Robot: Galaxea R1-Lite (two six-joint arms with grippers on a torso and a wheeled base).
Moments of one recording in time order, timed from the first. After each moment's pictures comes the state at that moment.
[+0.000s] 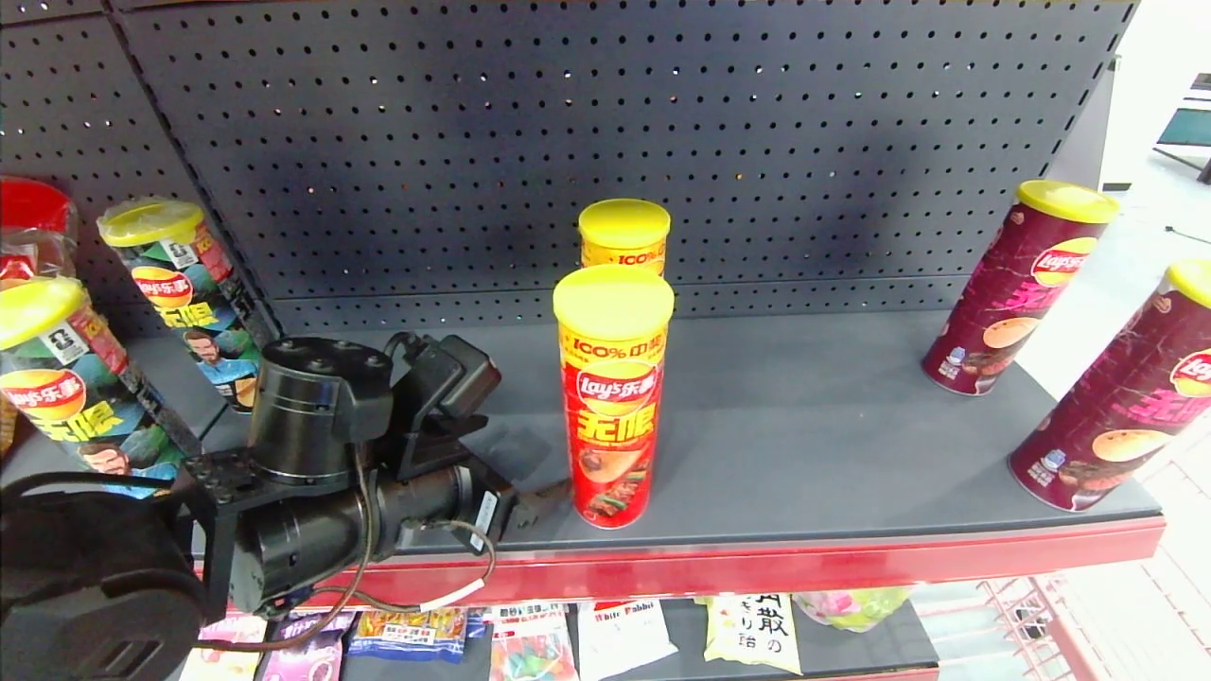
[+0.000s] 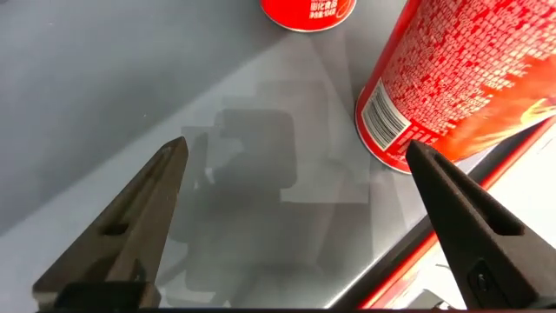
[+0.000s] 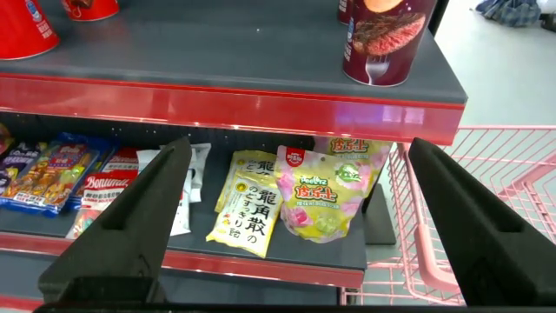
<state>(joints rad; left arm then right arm) -0.62 1.66 -0.62 -0.58 -0.01 0.09 0.00 0.00 -0.02 0.00 0.13 -0.04</state>
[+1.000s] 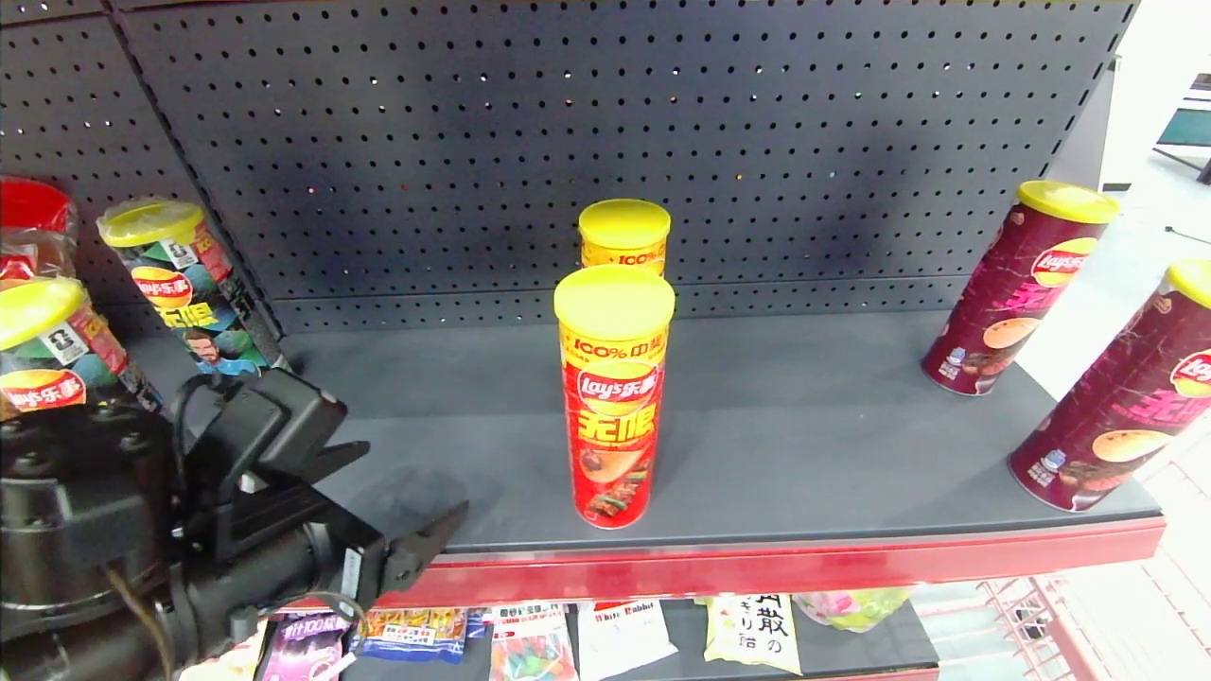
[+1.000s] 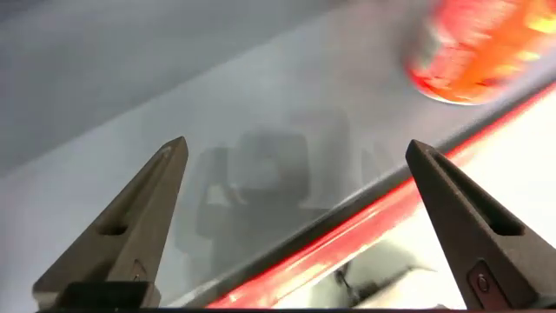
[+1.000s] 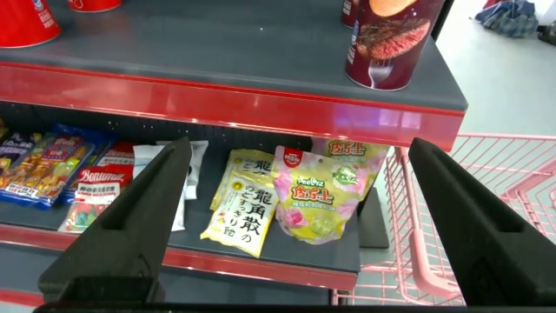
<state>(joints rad) -0.58 1.33 -0.37 -0.58 0.14 0.05 0.00 0.00 -0.02 0.00 0.15 -0.08</state>
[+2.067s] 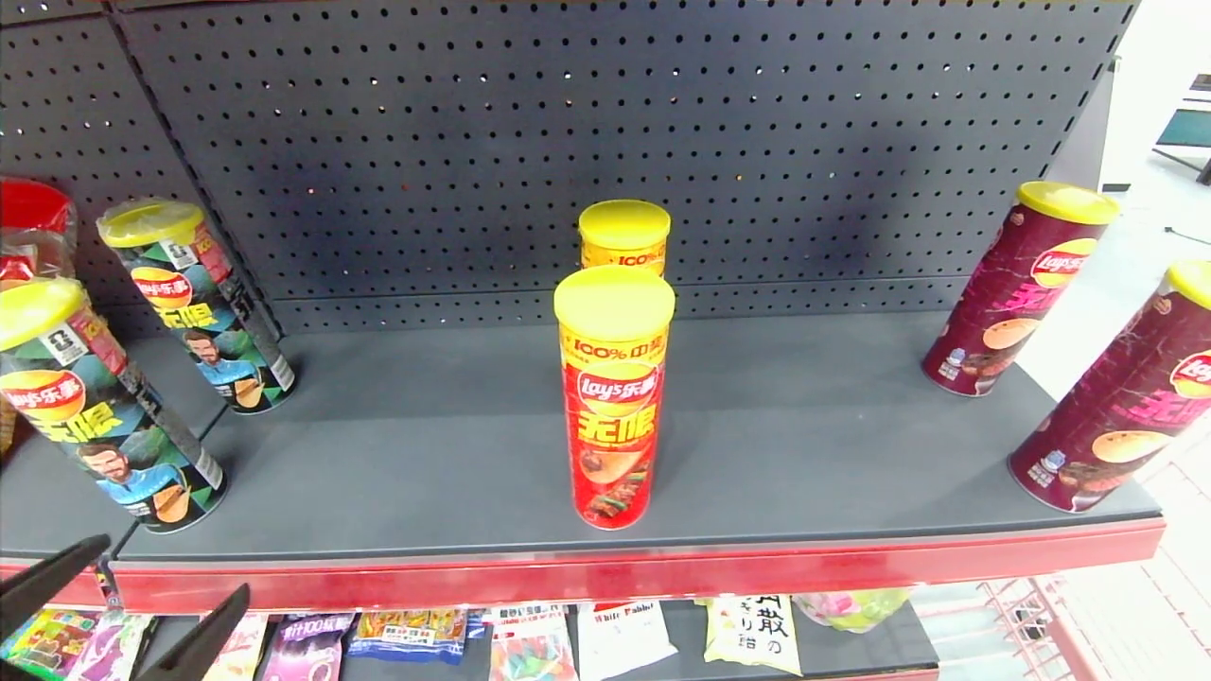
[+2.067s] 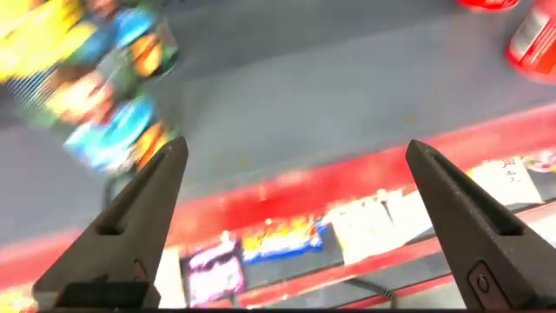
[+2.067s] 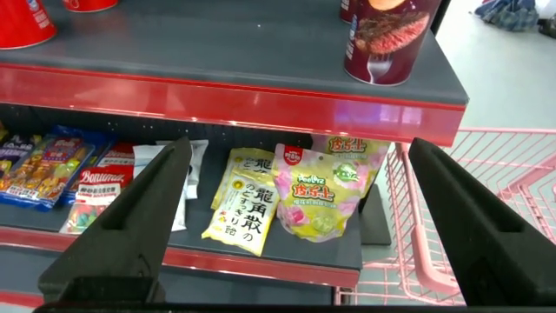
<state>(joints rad) -0.56 0.71 -0.09 -0.43 0.39 0.05 0.00 0.00 -0.01 -0.01 0.13 -0.06</state>
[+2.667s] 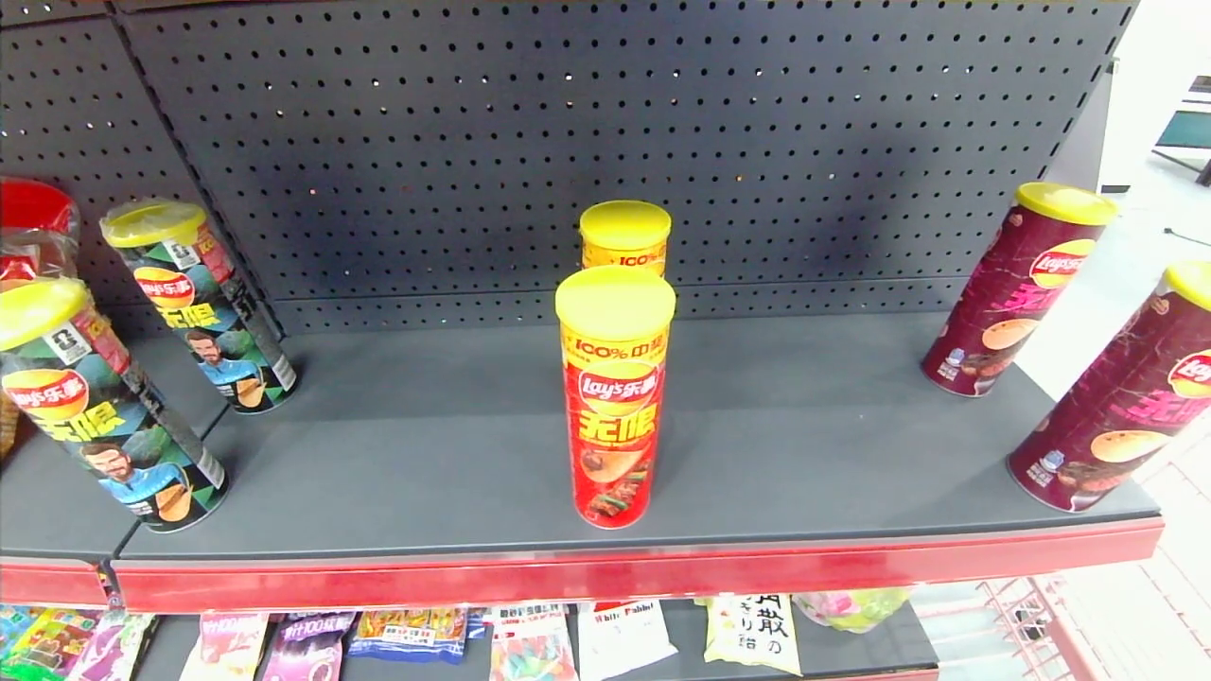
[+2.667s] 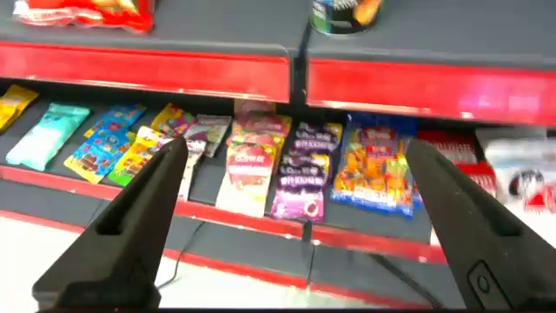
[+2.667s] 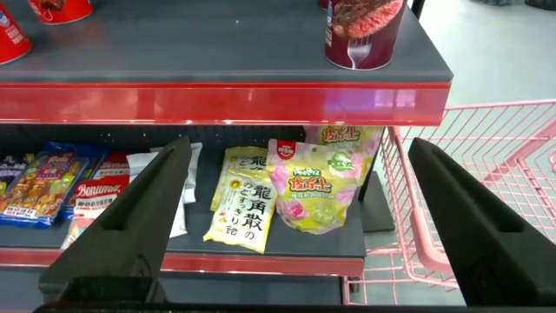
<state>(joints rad) -0.30 0.09 -0.16 0.28 0.57 -0.05 0.00 0.00 0.00 0.00 0.08 0.00</state>
